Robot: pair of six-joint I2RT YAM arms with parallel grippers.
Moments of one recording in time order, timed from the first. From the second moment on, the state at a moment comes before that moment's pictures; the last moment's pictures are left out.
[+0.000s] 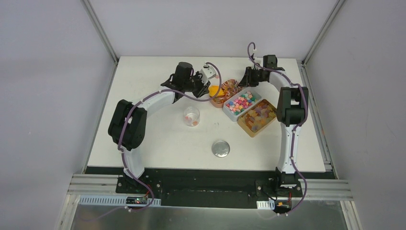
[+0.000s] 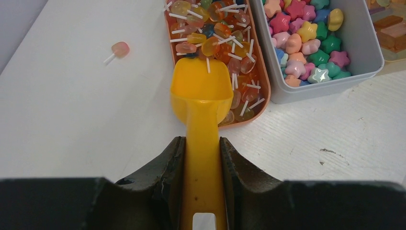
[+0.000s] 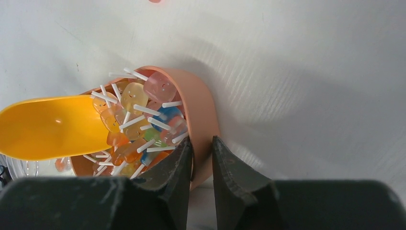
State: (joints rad) left arm -0.48 1.86 1.36 -0.06 0.47 0.36; right arm 0.07 2.37 1.91 -0.48 -0.72 0.02
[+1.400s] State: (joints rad) left arm -0.48 1.85 1.12 0.12 0.40 0.28; right arm 0.06 2.37 1.91 -0.48 -0.72 0.03
